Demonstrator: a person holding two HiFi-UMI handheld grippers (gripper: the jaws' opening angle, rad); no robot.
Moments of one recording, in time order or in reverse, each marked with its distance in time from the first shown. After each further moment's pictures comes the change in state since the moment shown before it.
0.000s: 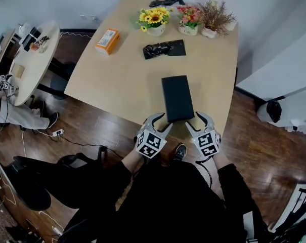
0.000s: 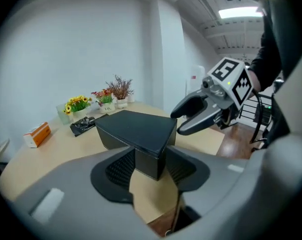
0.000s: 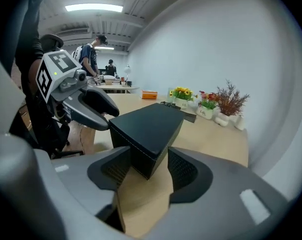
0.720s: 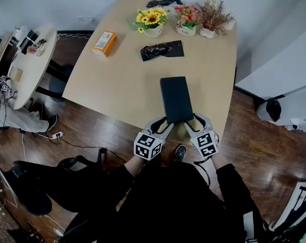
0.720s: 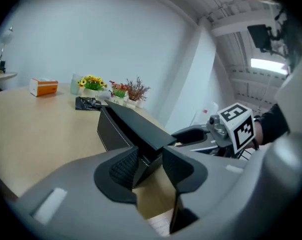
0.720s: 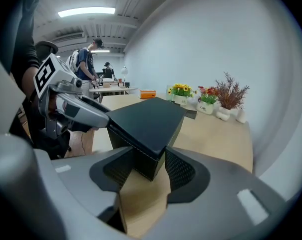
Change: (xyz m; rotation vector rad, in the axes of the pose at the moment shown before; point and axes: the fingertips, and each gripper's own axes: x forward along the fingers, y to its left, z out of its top) left arm 0.001 0.000 0.009 -0.458 -0.159 -0.058; right arm 0.010 -0.003 -0.002 0.073 -0.006 0.012
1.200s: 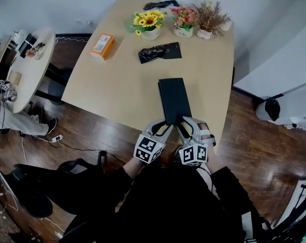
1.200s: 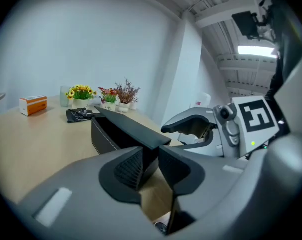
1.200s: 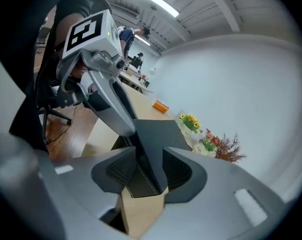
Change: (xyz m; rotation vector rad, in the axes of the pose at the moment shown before) left arm -0.002 -0.015 0.011 0.155 0.011 -0.029; right arm -0.008 0.040 0.041 -0.591 -0.071 -0.146
